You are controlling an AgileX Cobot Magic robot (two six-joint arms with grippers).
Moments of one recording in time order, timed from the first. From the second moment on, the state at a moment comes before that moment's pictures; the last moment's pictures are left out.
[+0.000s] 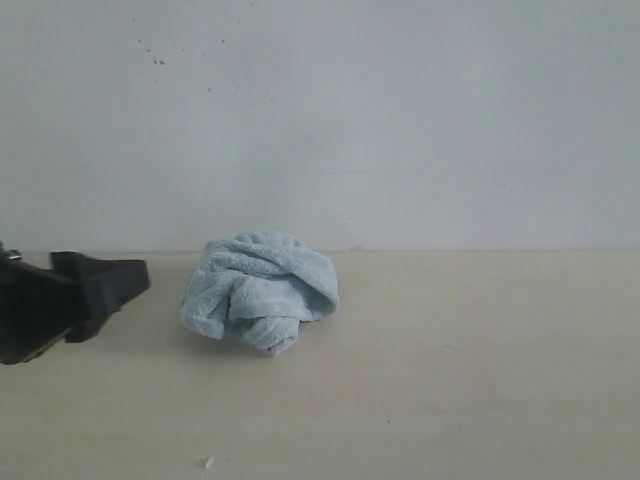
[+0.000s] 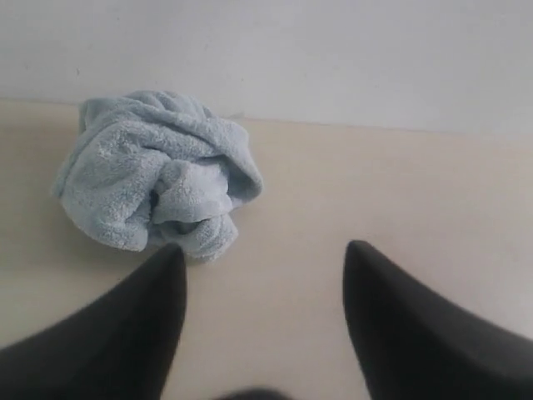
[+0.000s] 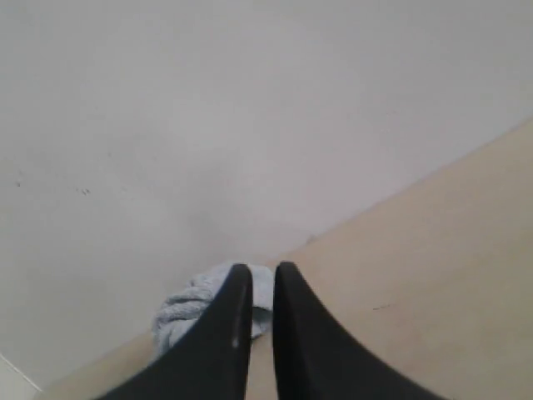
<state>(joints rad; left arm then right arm) -0.41 1.14 -0.52 0.38 -0.22 -0.72 0.25 0.16 -0.03 0.30 -0.11 0.38</state>
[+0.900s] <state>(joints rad) -0.20 1.91 -0.99 0.36 -0.24 -0.63 0.58 1.22 -0.68 -0.05 0.14 0.18</state>
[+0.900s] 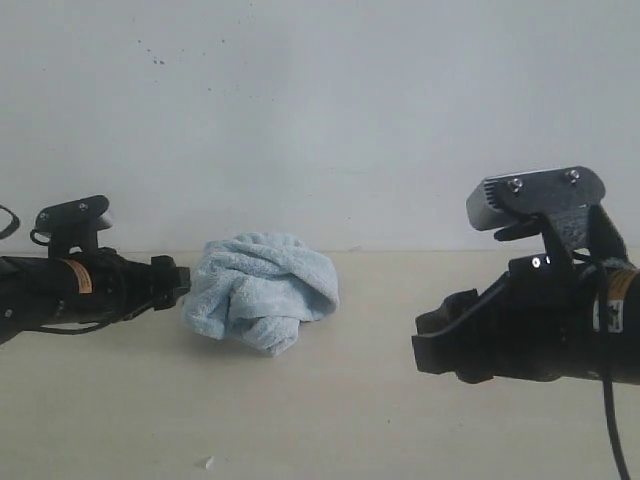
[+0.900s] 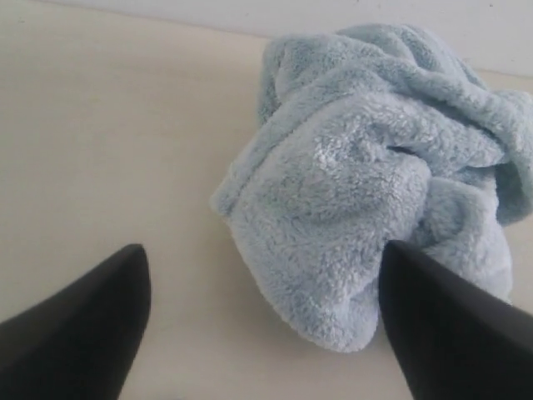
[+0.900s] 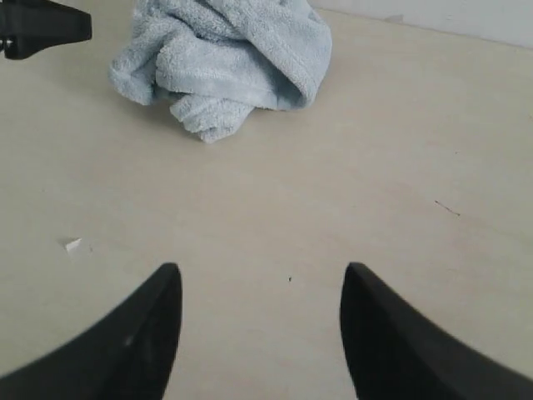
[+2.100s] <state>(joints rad) -0.29 1.75 -0.87 0.74 -0.19 -0.99 0.58 1.23 -0.68 -0.05 0.13 0.12</state>
